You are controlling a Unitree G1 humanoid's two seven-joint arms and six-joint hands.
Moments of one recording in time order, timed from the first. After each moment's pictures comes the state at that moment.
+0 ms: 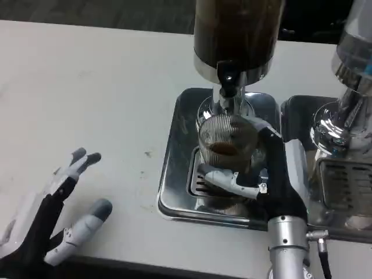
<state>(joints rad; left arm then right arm) 0.14 0.44 0.06 0.59 0.35 -0.90 0.15 -0.15 0.04 0.20 0.54 -0.47 -0.38 -0.53</state>
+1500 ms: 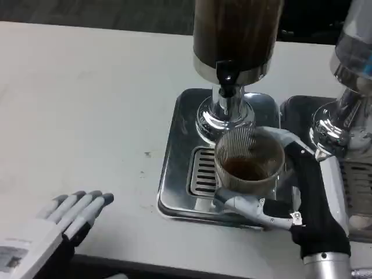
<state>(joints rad) 0.53 0.66 0.12 -0.05 0.71 -0.60 0.09 0.26 -0.03 0.21 -0.09 -0.48 -0.30 -0.33</state>
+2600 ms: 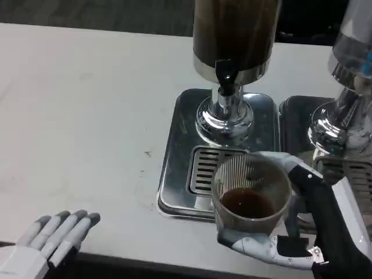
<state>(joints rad) 0.73 0.61 0.19 -0.15 0.78 -0.59 0.20 0.52 -0.12 0.21 -0.40 -0.42 -0.29 -0.12</state>
